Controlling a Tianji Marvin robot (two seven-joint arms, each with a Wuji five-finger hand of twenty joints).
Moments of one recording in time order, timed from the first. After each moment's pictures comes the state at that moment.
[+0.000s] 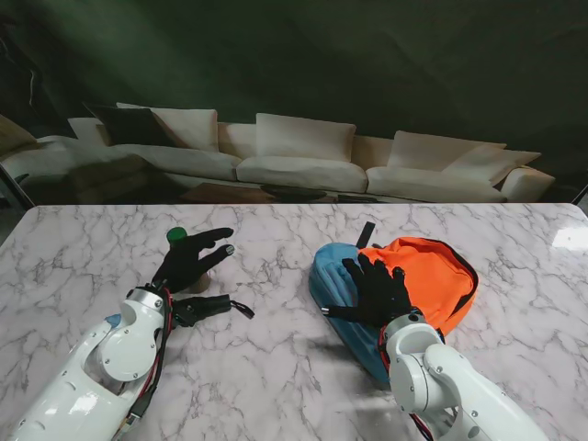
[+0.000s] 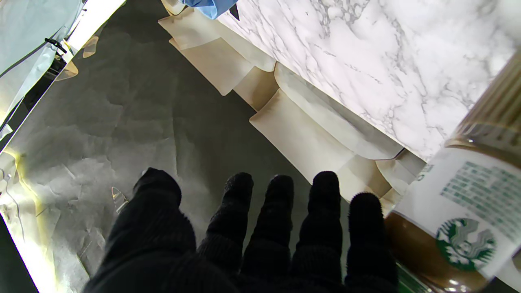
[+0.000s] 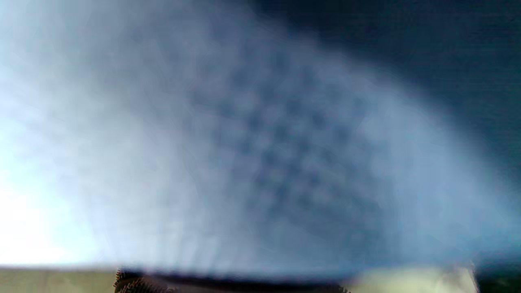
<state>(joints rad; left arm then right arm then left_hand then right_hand) 1.54 -1.14 -1.28 -1.52 0.45 -0.23 0.14 -1.60 -1.07 1.06 -1.70 -0.96 0.33 0.03 0.89 -0.01 -0.01 -0.03 0.54 0.19 0.18 0.41 0.58 0.22 0.15 0.34 0.46 0.29 0.32 0.54 0.05 0.28 0.75 0.54 -0.01 -0.35 0.63 -0.10 0.18 0.15 0.02 0.36 0.23 0.17 -0.01 0.01 0.24 0.20 0.00 0.04 -0.04 0.35 0.44 0.19</state>
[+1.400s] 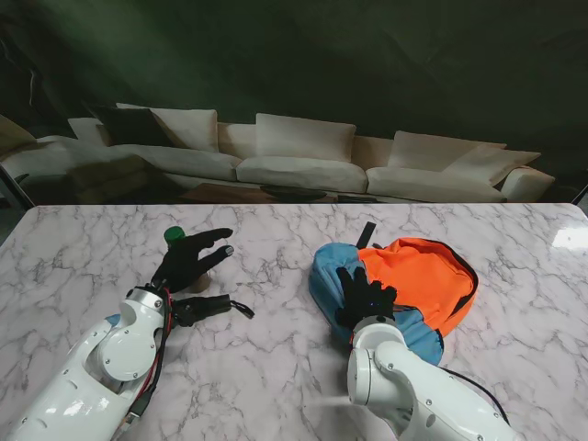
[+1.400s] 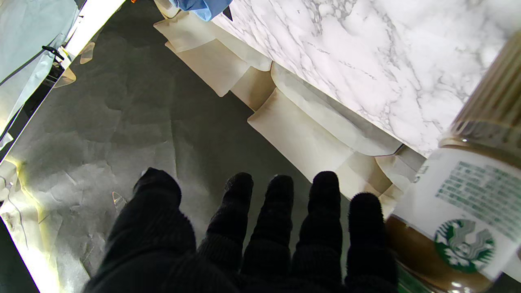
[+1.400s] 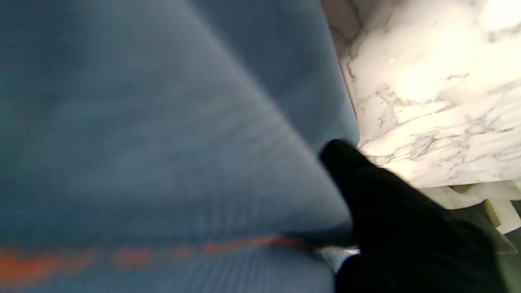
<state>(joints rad) 1.53 -1.14 -1.28 -1.49 0.48 -0.24 0.15 -1.41 -1.09 0.77 -1.63 -0.87 0.77 0.05 0.89 -0.01 -0.01 -0.03 0.54 0.19 0.18 0.41 0.58 0.22 0.15 0.34 0.46 0.29 0.32 0.54 0.05 0.28 0.75 0.54 0.64 -0.36 0.83 -0.02 0.18 0.04 -0.02 0.35 0.26 0.15 -0.02 0.01 0.38 0.24 0.07 0.12 0.12 0.44 0.80 0.11</state>
